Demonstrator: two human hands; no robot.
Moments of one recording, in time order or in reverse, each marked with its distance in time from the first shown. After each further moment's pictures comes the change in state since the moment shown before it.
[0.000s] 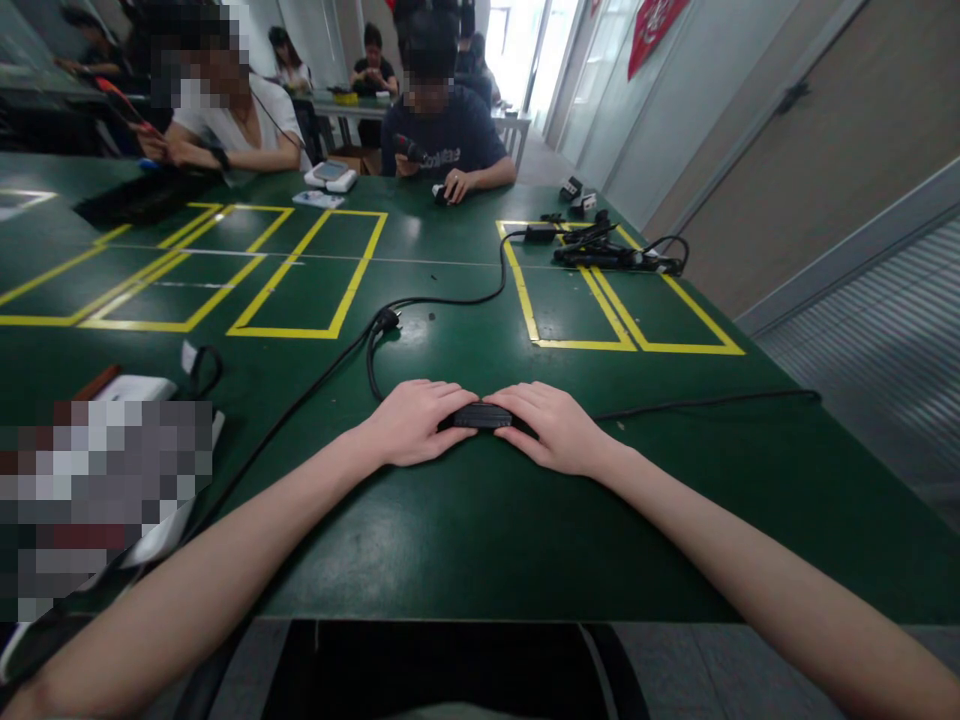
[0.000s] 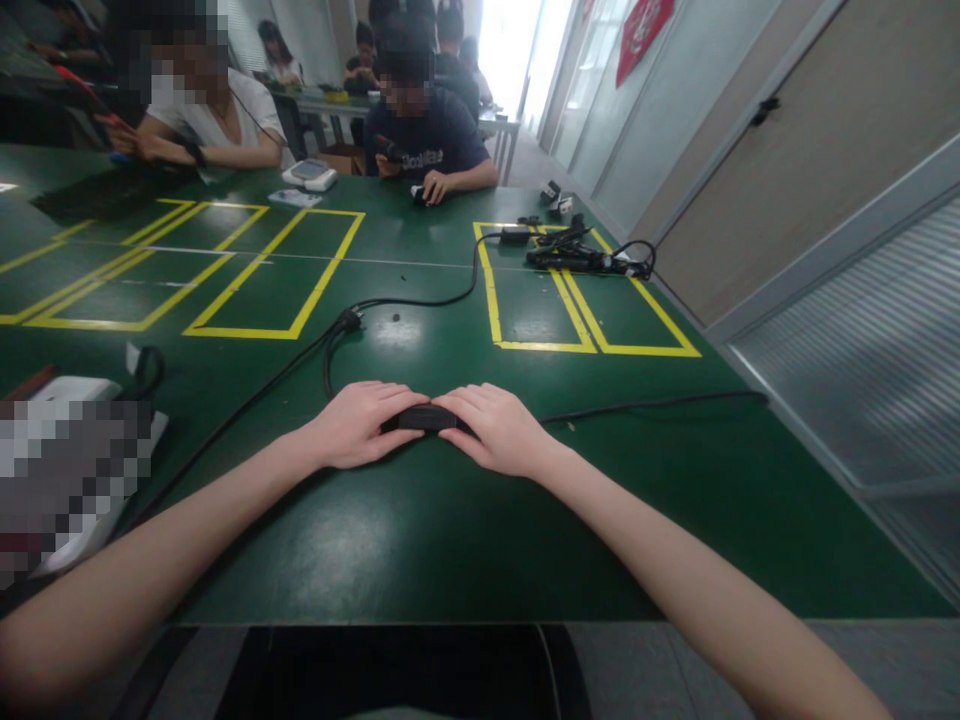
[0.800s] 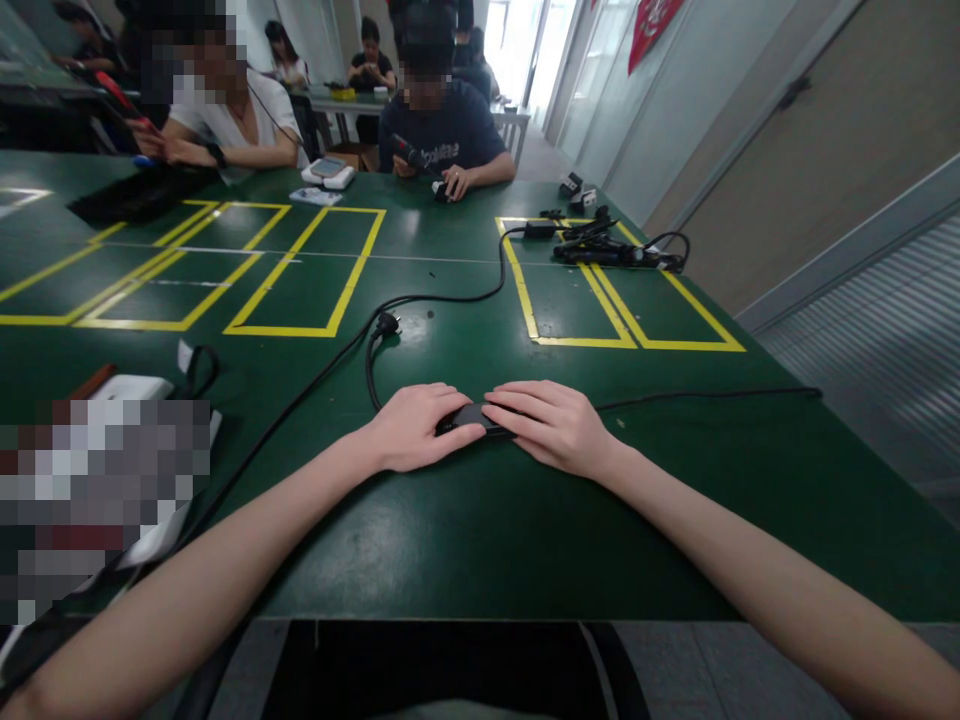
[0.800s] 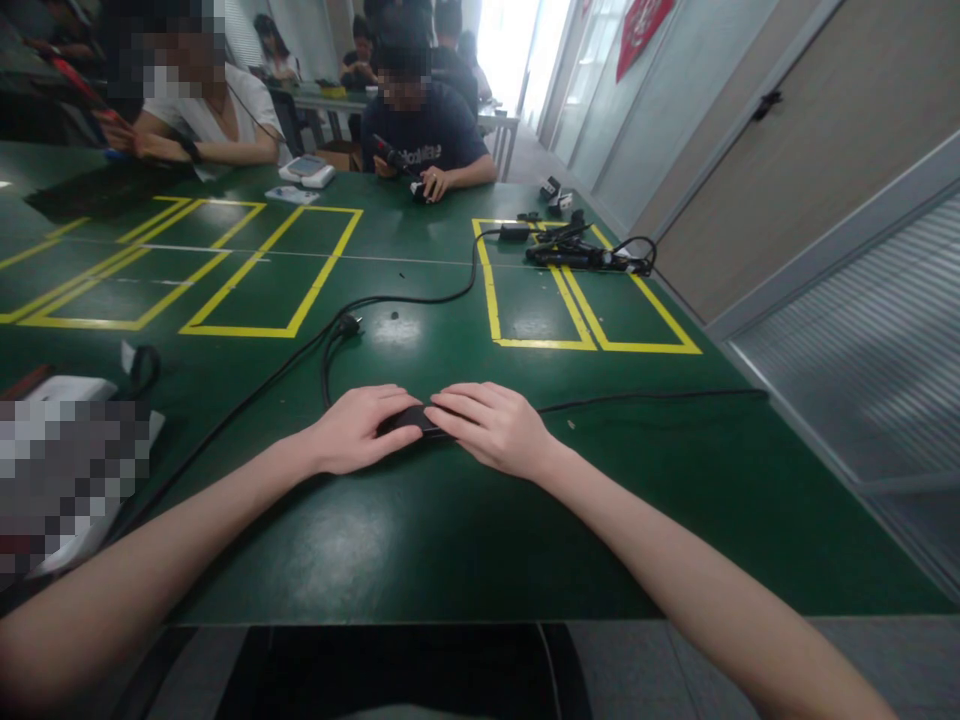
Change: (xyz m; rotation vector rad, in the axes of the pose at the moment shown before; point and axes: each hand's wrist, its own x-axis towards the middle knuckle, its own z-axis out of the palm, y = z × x) left_hand -0.002 0.005 0.000 -0.146 -0.006 -0.079; right_hand -0.008 0.000 -0.002 -0.182 0.165 -0.222
